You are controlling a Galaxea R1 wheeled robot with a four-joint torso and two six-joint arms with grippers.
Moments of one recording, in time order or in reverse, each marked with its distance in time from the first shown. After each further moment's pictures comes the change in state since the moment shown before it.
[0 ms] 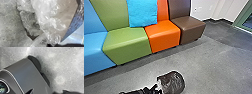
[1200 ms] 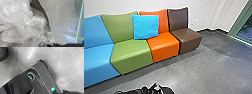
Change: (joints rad) left arm -0.012 -0.052 0.080 -0.001 0.000 0.000; right arm -0.008 0.012 -0.008 -0.003 -0.005 0.000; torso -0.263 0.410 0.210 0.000
